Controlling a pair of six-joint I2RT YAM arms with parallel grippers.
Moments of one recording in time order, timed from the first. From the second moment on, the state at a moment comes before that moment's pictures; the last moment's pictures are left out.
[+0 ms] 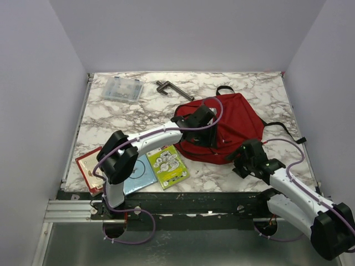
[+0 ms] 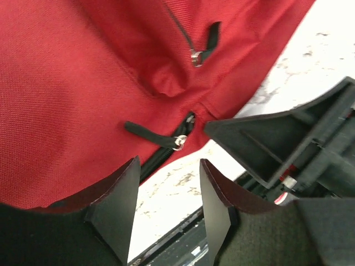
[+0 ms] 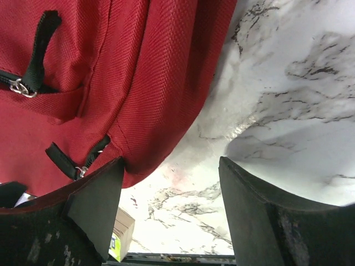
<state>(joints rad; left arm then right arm) -0.92 1.83 1.42 -0.44 0.18 -0.68 0.41 0.87 0.38 -0.46 0.08 1.26</state>
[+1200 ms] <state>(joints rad) -0.93 2.03 1.48 -0.41 0.25 -0.71 0.41 0.90 0.37 -0.36 0.08 1.26</state>
